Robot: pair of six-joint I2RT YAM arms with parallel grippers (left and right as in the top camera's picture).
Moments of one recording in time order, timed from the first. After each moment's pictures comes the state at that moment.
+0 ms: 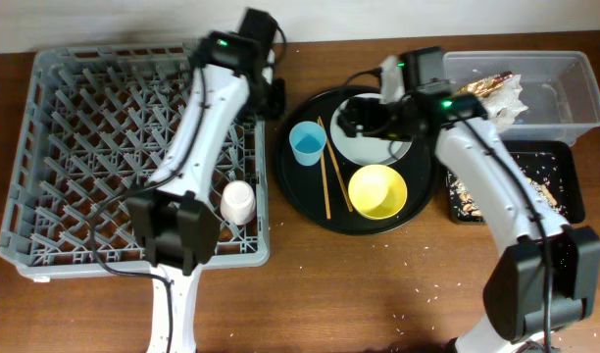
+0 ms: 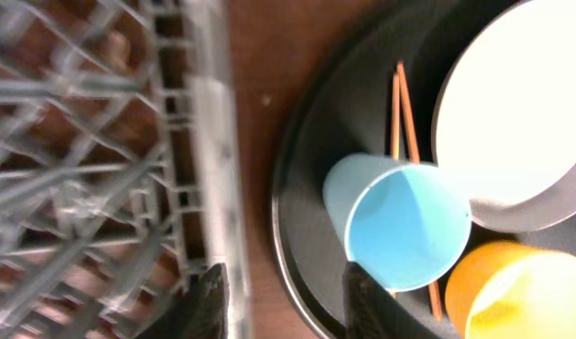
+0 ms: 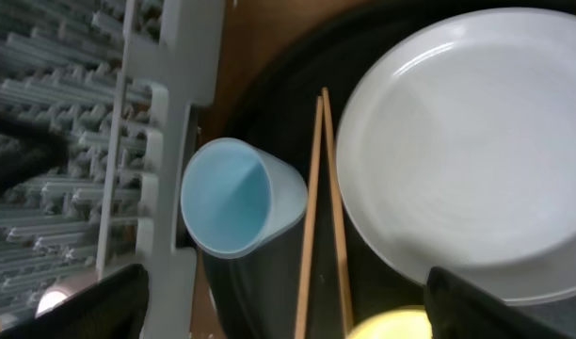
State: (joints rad) left arm -0.33 2.32 2.45 -1.43 0.08 -0.34; right arm 0.24 1.79 1.50 -0.65 -0.32 0.34
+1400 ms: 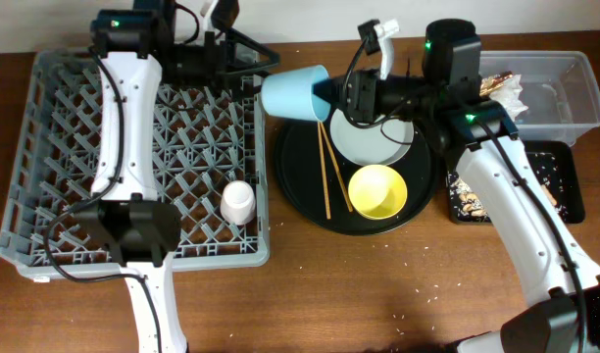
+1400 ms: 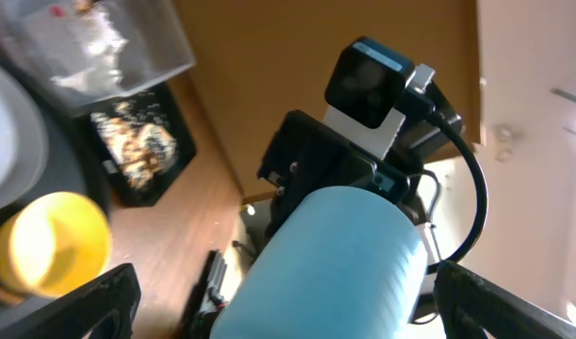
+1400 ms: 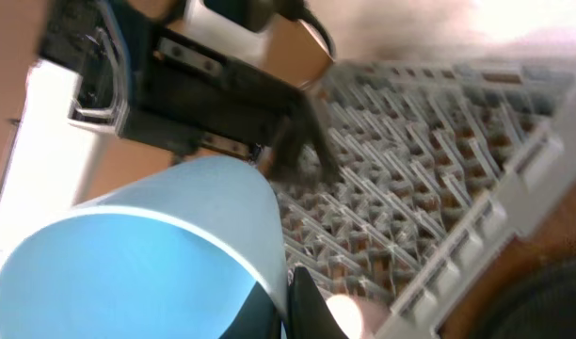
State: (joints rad) left arm -0.08 2.32 2.62 -1.69 1.50 0.16; right arm 0.22 1.62 1.50 -0.28 -0.99 0.40
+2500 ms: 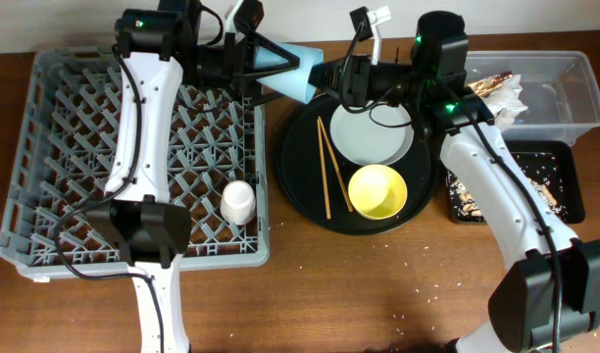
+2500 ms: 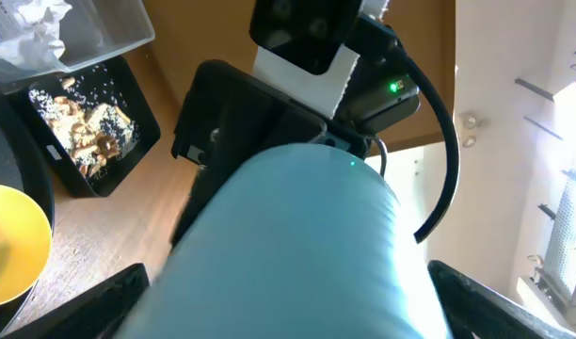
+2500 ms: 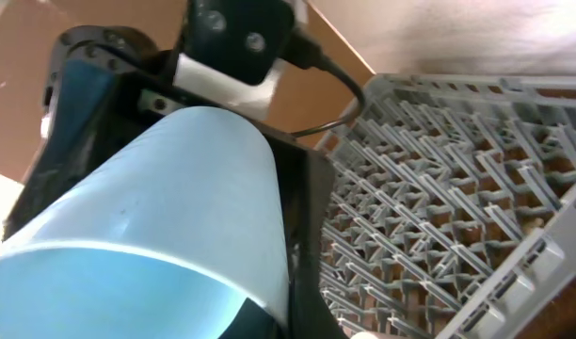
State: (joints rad) left arm -0.14 2.32 2.62 -1.69 1.55 0.11; right arm 0.22 1.74 1.50 -0.01 -1.10 0.59
